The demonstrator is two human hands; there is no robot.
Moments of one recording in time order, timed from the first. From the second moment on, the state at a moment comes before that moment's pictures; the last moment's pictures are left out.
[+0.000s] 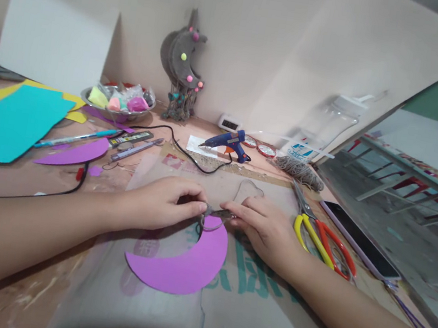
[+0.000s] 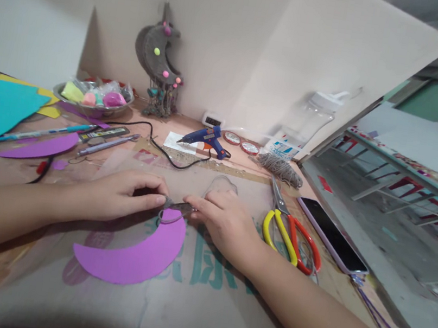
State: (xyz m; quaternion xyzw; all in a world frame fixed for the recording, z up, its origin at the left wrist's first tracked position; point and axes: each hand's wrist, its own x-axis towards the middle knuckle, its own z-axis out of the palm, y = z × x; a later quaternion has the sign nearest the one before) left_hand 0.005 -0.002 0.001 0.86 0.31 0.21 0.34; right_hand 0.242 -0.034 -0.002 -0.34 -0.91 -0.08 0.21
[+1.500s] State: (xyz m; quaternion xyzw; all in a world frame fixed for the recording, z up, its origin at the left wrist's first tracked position) left_hand 0.004 -0.003 0.003 0.86 0.32 0.21 0.35; right_hand 0.247 -0.038 -0.002 -0.38 -0.90 -0.04 0.21
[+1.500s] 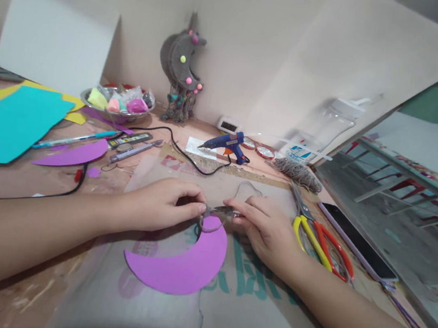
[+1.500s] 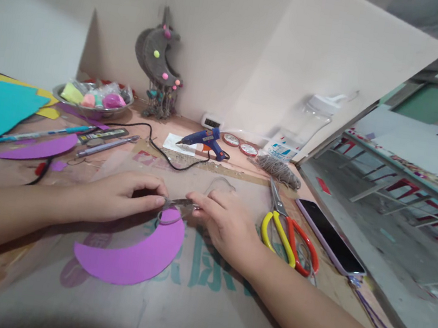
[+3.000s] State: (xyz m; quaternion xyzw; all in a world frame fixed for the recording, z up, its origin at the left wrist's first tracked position) left_hand 0.005 -0.002 0.002 0.87 0.32 0.19 0.33; right_hand 0.242 -0.038 -0.001 -0.37 -0.91 -0.05 0.20
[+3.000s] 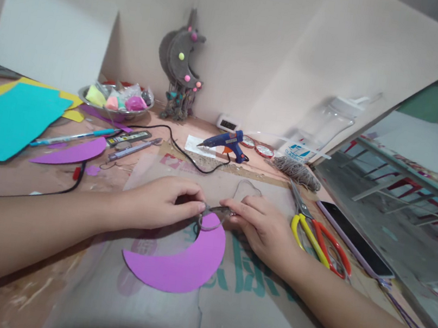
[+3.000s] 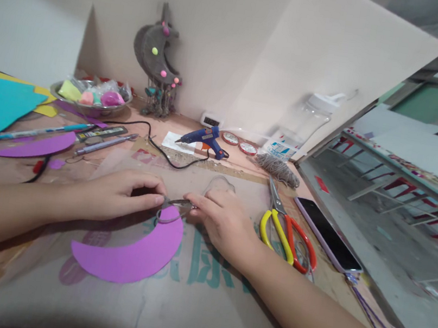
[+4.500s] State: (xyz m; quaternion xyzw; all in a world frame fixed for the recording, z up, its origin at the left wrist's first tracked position) left_hand 0.005 -0.003 0.004 0.87 0.32 0.19 0.32; right_hand 0.243 -0.038 -0.001 -0.38 -0.91 -0.03 0.20
